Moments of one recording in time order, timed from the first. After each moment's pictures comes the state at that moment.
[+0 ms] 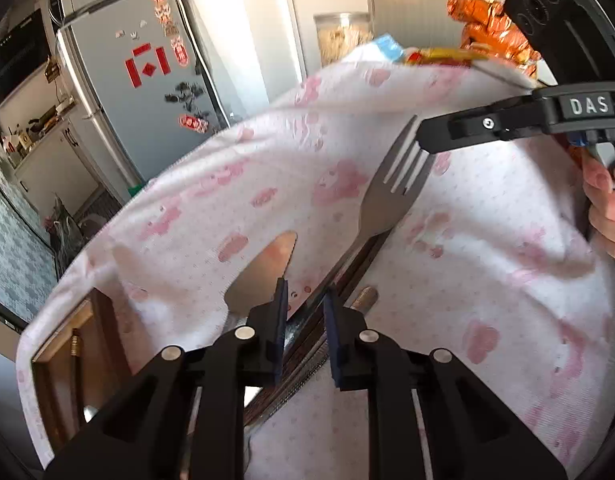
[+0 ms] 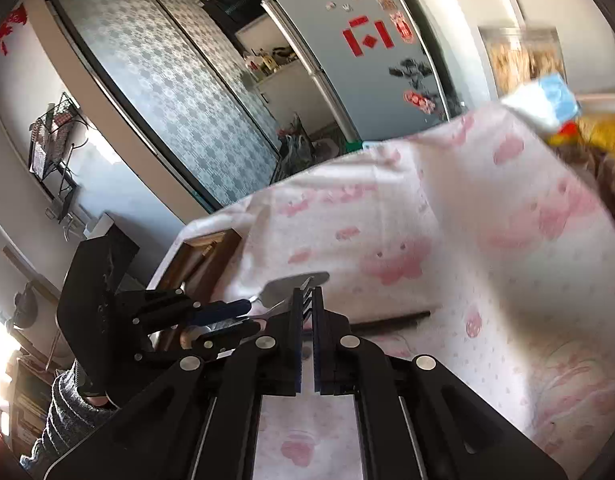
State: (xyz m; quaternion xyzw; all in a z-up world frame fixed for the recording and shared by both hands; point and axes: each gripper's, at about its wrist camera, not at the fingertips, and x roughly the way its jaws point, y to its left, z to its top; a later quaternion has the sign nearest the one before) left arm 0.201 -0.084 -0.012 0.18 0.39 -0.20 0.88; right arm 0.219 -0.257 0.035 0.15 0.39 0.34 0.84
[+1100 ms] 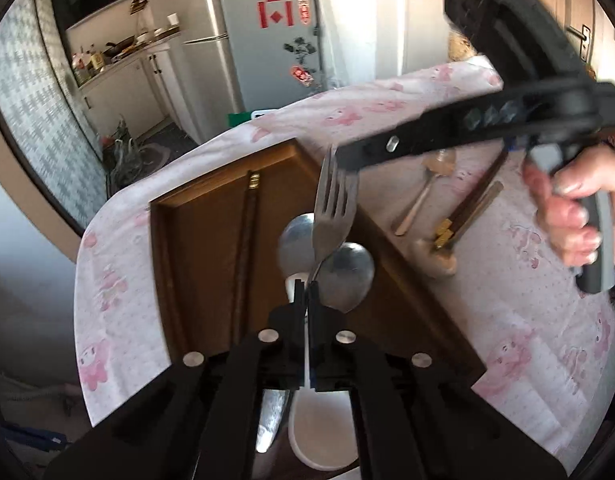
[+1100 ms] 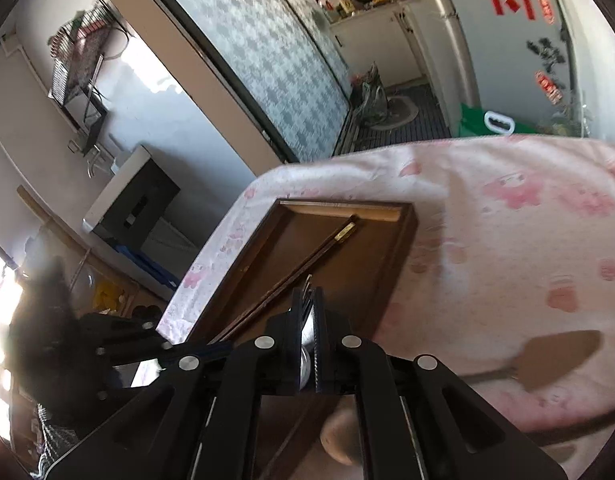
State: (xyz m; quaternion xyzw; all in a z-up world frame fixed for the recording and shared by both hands) left arm 0.130 0.121 -0.002 0.10 0.43 -0.09 0.89; right arm 0.232 0.015 0.014 0.07 0.45 0.44 0.78
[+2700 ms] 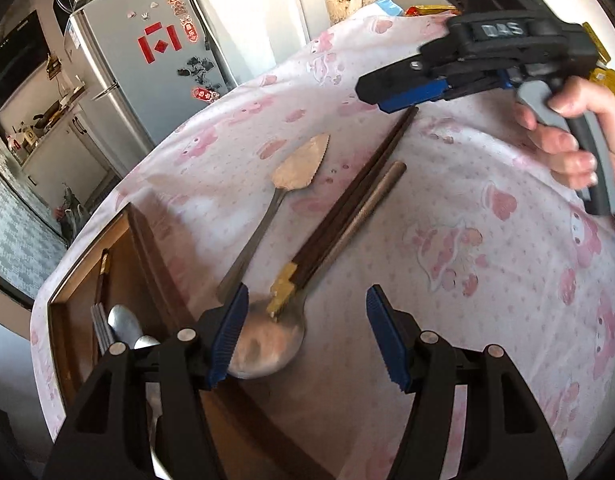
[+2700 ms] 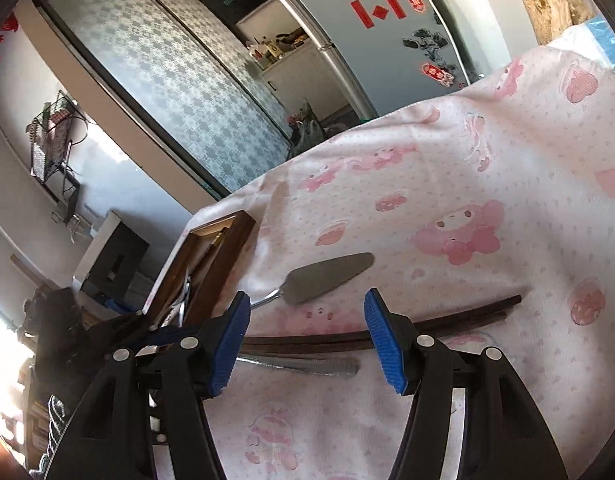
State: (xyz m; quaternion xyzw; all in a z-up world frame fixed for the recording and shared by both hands) left arm 0.156 -0.023 -0.043 0.21 0.42 -0.19 0.86; right arm 0.231 -0.202 -0.016 0.18 0.41 0.36 0.82
